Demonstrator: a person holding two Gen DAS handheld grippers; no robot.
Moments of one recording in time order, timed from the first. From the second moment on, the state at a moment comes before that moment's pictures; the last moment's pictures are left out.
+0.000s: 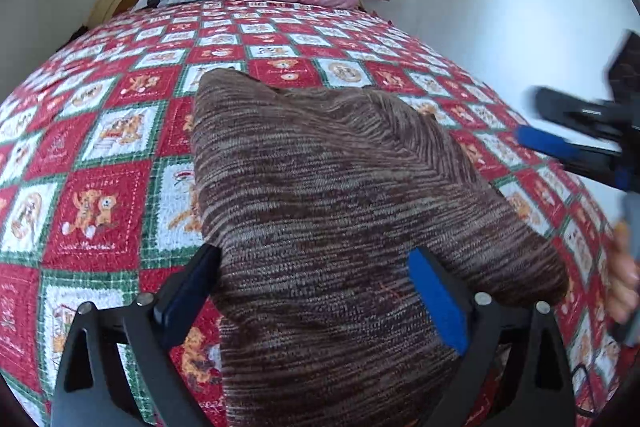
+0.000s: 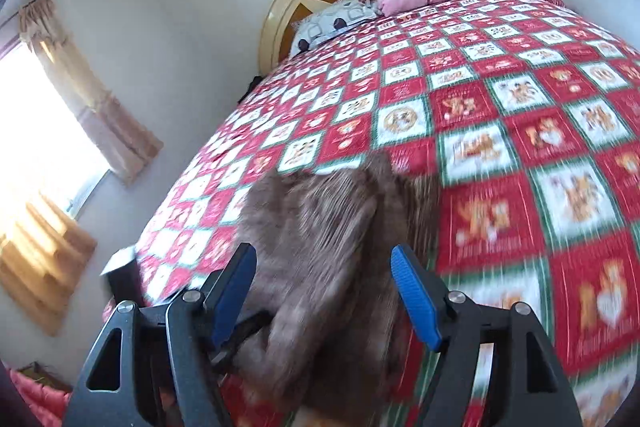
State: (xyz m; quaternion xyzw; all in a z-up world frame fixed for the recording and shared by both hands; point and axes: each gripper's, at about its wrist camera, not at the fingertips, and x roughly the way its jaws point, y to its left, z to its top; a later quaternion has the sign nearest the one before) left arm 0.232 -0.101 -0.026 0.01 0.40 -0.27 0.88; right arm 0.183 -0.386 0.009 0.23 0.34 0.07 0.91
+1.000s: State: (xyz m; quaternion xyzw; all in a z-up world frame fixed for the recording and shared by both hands) left arm 0.233 -0.106 -0.030 0.00 0.42 -0.27 0.87; right arm 0.308 -0.356 -0.053 0.23 0.45 0.13 0.85
